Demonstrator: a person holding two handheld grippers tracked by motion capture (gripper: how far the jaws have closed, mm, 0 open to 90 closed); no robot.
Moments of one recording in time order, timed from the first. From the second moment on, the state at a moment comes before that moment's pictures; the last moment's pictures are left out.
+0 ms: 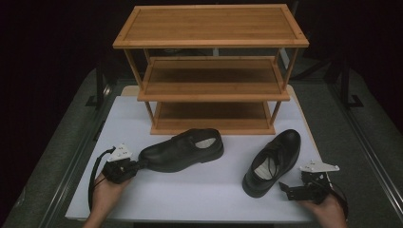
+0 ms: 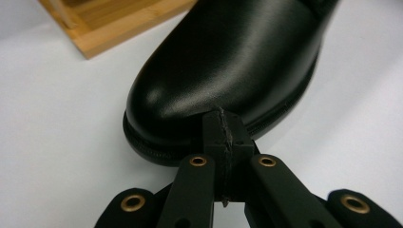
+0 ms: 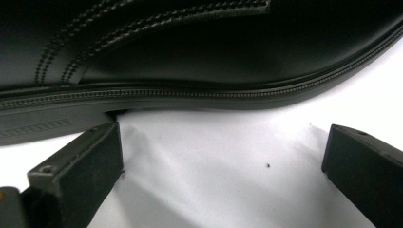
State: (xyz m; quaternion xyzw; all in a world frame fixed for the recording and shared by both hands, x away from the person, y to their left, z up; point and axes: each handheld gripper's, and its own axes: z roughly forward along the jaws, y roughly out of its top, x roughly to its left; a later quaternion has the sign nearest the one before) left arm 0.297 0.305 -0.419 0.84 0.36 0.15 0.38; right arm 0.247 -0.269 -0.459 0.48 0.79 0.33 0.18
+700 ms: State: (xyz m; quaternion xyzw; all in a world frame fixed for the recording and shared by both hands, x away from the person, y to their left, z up) left arm 0.356 0.304 -0.421 0.82 0.39 0.18 0.38; right arm 0.247 -0.269 -0.460 0.48 0.79 0.33 0.18
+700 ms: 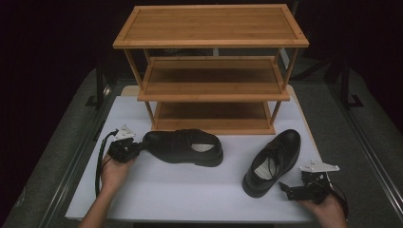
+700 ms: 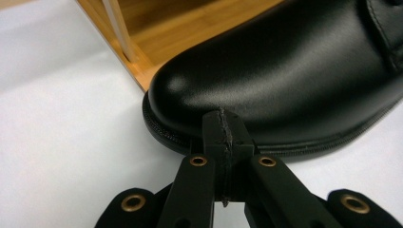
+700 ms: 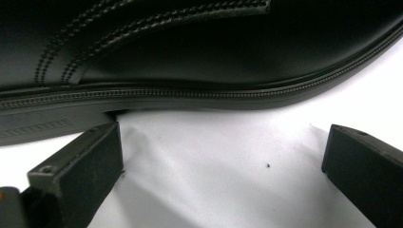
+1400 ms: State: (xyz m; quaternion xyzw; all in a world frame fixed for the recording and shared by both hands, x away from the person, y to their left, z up) left arm 0.335 0.228 -0.371 0.84 0.31 0.12 0.43; right arm 0.247 -0.269 -0.460 0.48 0.79 0.33 0.18
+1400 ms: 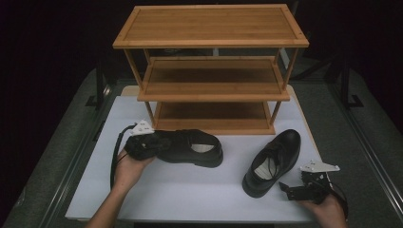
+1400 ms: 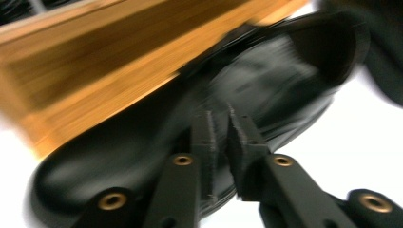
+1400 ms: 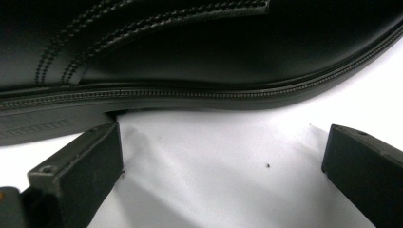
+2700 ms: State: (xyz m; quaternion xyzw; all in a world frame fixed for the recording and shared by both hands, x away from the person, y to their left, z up) left arm 0.350 0.113 -0.379 0.87 0.22 0.05 0.44; right arm 0.247 -0.269 -0.460 0.48 0.79 0.33 0.18
